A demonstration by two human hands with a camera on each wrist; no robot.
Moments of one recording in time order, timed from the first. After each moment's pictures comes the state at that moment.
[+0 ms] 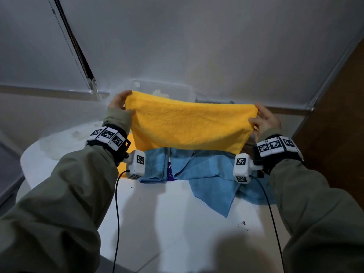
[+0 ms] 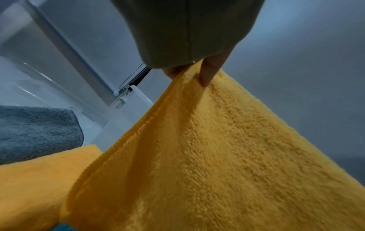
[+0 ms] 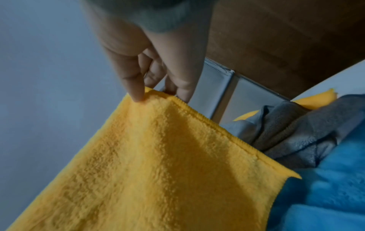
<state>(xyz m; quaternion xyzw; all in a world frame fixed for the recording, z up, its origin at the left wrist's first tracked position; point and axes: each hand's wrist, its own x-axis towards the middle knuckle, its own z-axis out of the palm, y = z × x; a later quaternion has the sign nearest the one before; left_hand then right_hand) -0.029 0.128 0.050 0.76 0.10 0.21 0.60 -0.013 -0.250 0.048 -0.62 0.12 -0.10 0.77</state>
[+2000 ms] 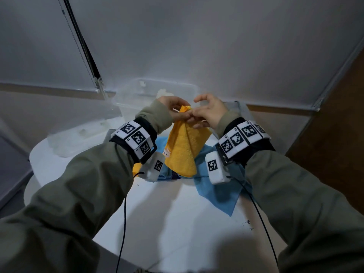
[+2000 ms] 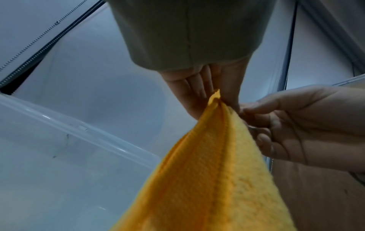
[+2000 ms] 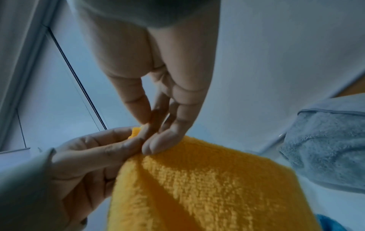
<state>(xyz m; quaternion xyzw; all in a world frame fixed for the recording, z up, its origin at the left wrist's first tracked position) -0.054 0.041 0.096 0.86 -0.09 0.02 0.49 -0.052 -0.113 0.106 -0.76 -0.08 0.11 0.64</state>
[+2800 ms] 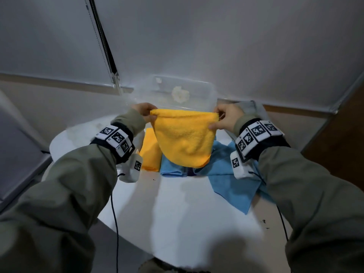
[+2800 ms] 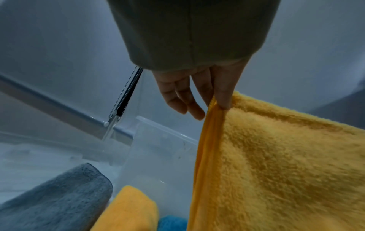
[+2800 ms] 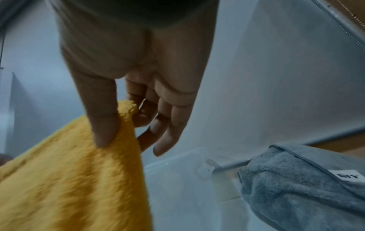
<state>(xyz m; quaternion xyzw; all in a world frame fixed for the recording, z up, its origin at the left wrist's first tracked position) -0.062 0.163 0.059 0.89 0.03 0.06 0.45 -0.037 -0.107 0.089 -0.93 -0.15 0.07 0.31</state>
